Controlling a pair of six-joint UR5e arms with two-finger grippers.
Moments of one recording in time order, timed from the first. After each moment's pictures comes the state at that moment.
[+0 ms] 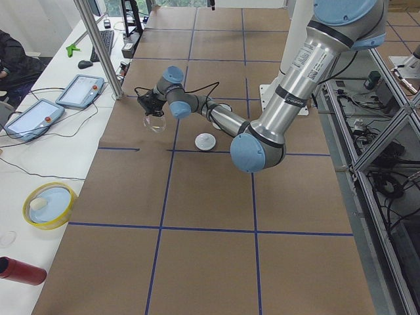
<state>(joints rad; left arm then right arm) -0.96 -2.12 -1.45 -2.22 -1.83 -2.01 1.45 -1.63 1.79 -1.79 2.31 -0.13</state>
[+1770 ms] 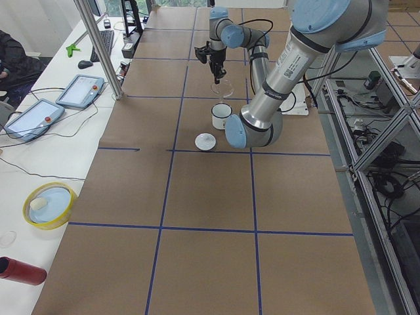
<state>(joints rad) -0.57 -2.34 -2.02 -0.98 -1.91 -1.63 1.45 -1.63 1.79 -1.79 2.31 -0.13</state>
